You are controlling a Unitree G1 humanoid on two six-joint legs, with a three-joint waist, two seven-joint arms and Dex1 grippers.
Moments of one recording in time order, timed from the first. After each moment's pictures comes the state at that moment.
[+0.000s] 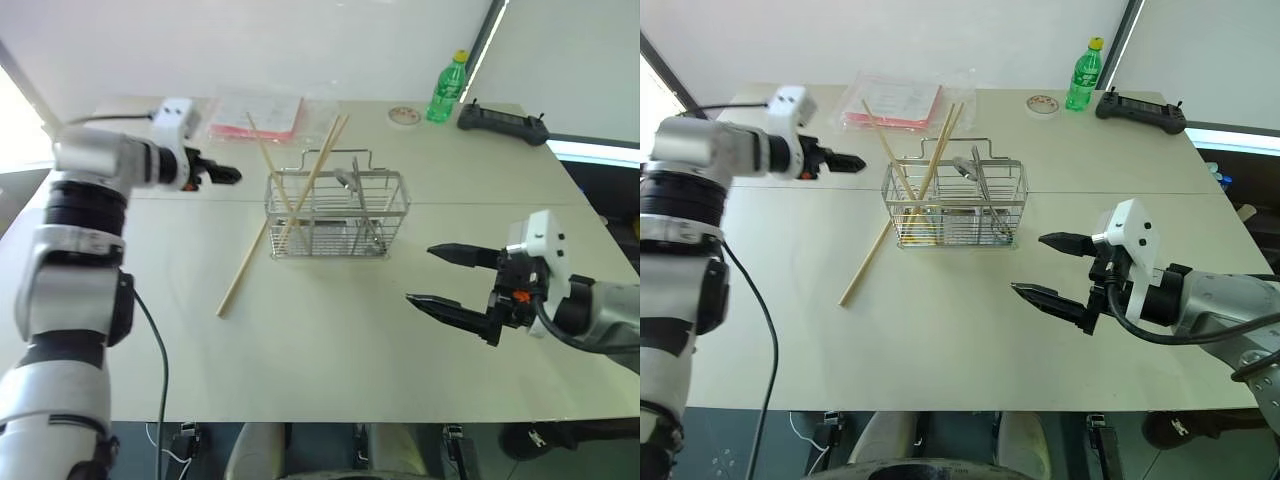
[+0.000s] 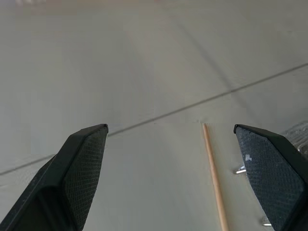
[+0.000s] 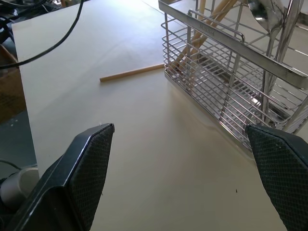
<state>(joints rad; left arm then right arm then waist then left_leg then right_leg) -1.20 0.61 -0.18 0.73 -0.27 1.04 -0.70 0.01 -0.99 -0.40 -0.72 1.04 0.81 0.68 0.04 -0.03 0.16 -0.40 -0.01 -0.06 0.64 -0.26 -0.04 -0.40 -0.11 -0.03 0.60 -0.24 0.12</state>
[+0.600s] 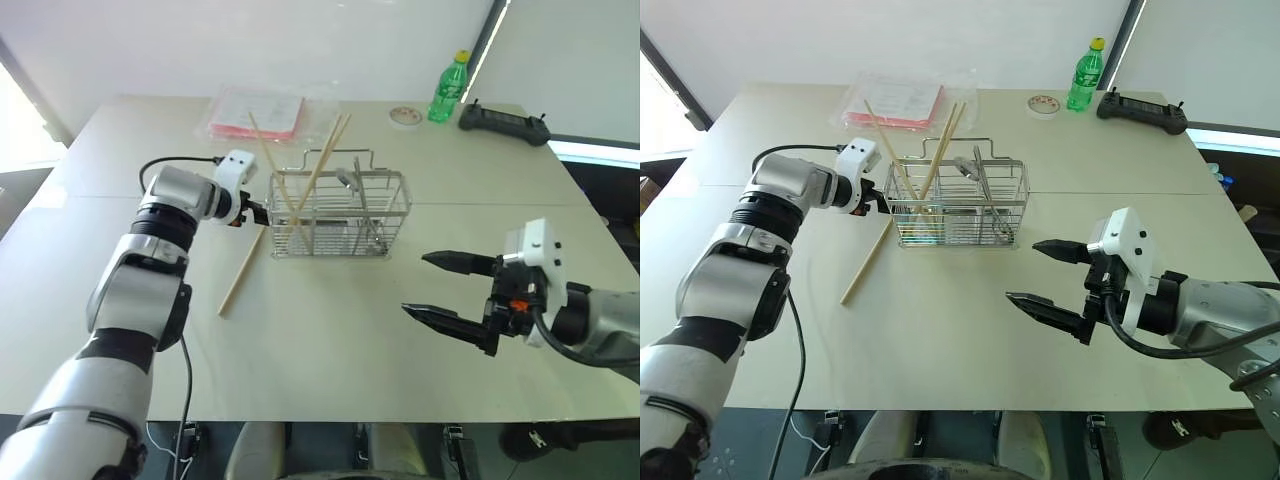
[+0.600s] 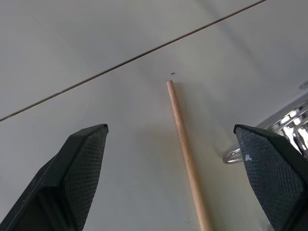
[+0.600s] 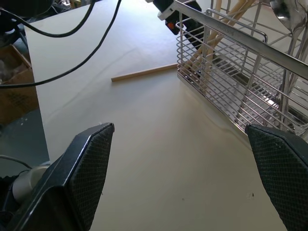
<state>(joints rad) -1.22 0.41 -0.22 1.01 -0.09 0.82 -0.71 0.03 -0.97 -0.40 -0.76 1.07 0.81 0.65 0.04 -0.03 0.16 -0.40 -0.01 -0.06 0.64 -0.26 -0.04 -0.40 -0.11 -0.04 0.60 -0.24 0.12</state>
